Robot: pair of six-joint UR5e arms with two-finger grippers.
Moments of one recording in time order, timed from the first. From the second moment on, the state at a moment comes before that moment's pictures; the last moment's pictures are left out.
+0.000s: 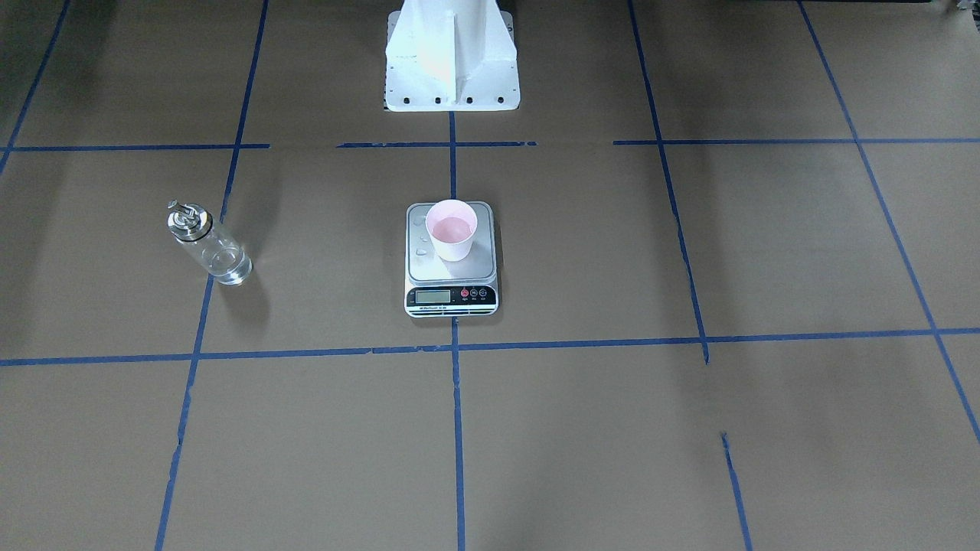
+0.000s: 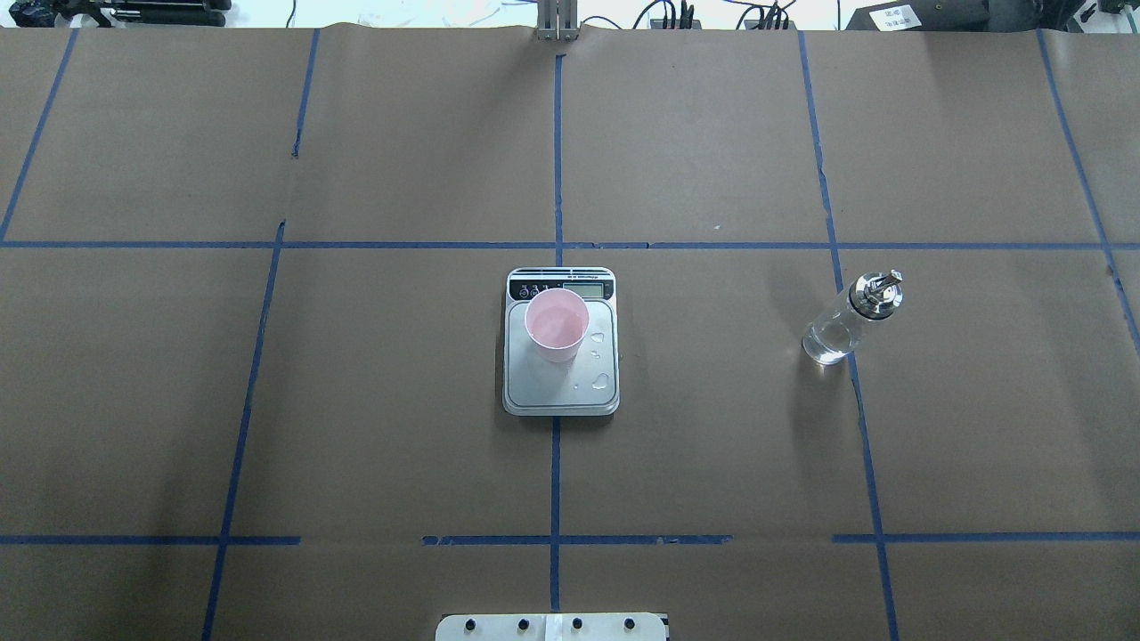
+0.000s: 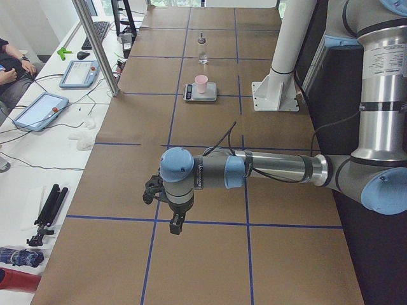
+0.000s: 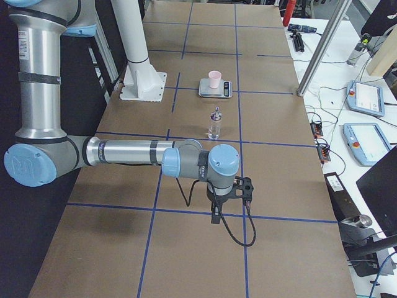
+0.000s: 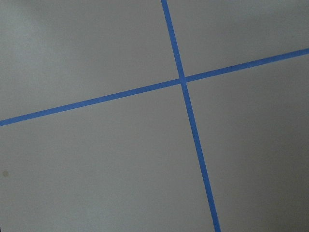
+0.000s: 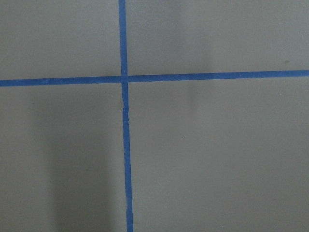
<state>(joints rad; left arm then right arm) -1.66 -1.51 -1.70 -1.47 -2.32 0.29 1.61 -1.64 1.68 -1.65 2.29 0.00</state>
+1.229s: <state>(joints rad) -1.66 -1.50 -1.70 -1.48 -2.31 0.30 1.59 -1.64 1.68 -1.64 2.29 0.00</state>
